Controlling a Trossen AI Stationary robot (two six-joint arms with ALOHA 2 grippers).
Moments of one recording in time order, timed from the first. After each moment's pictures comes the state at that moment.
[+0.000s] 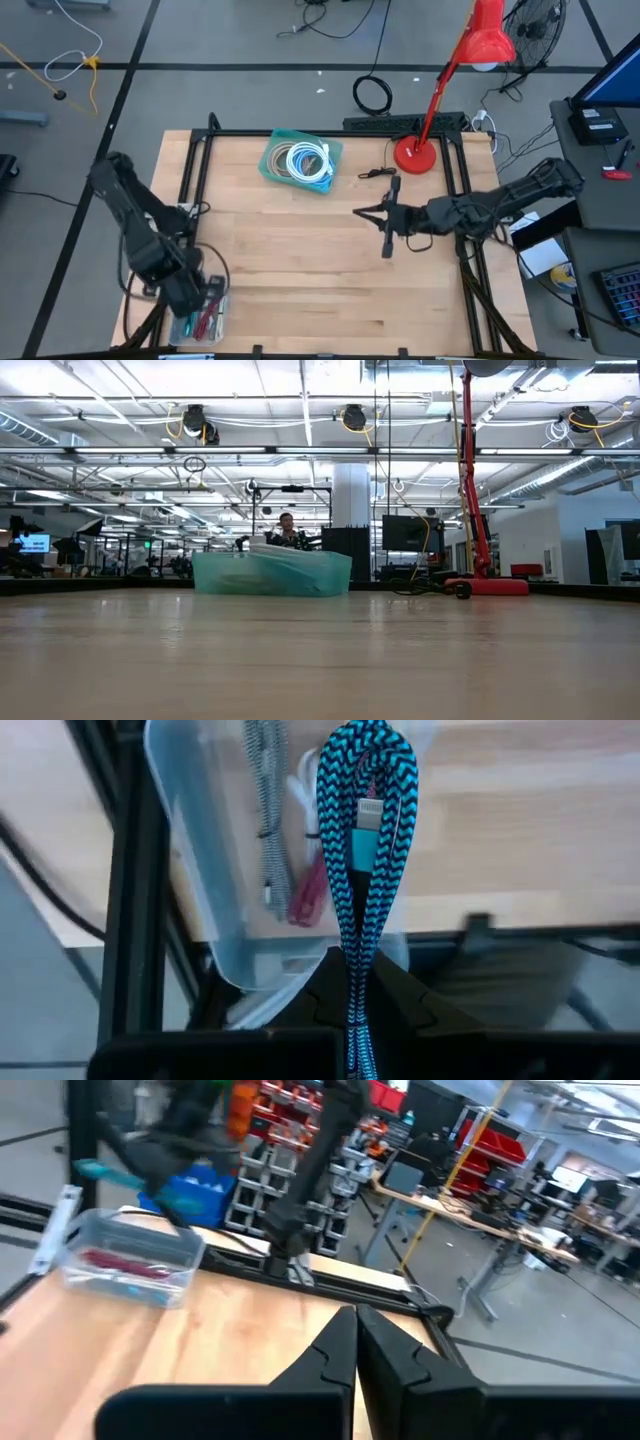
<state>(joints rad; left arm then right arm) -0.89 1.30 1.24 -1.27 0.19 -2.44 0.36 1.14 0.93 0.10 0.50 -0.25</state>
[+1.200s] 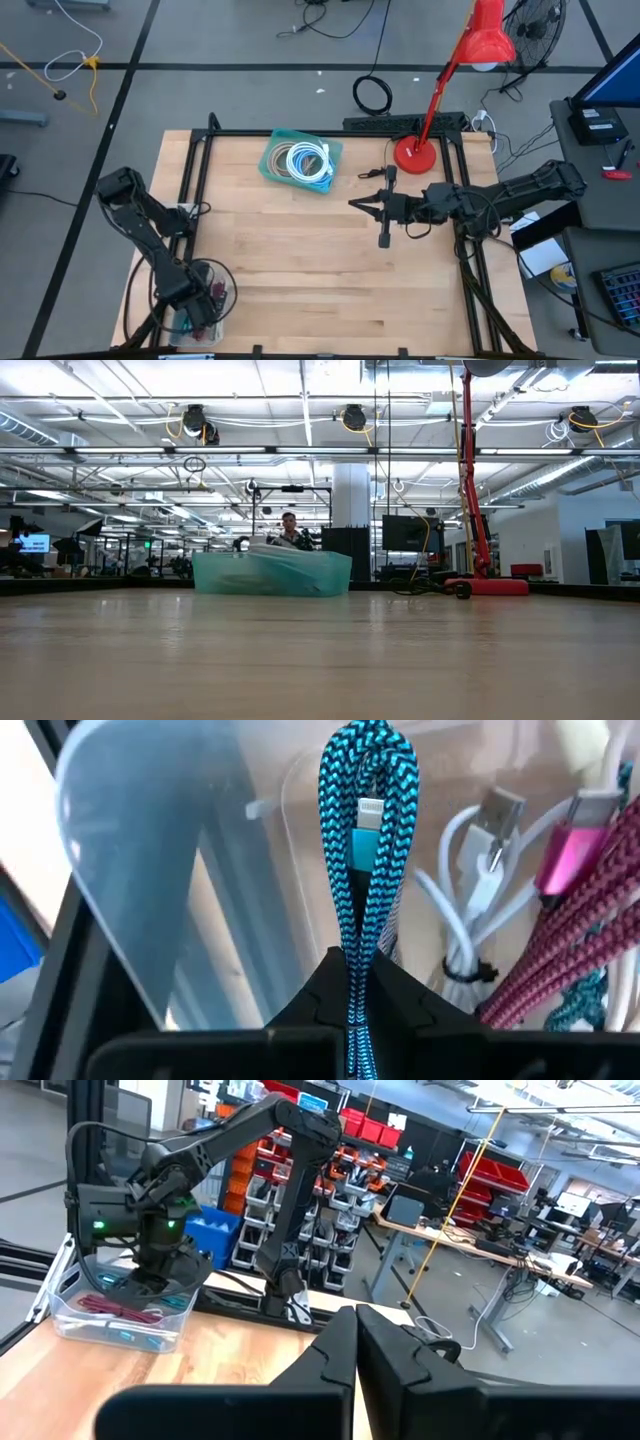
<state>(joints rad) -0.99 1.52 0.88 -0.98 0.34 -2.39 0.23 1.14 0.91 0.24 0.34 -0.27</state>
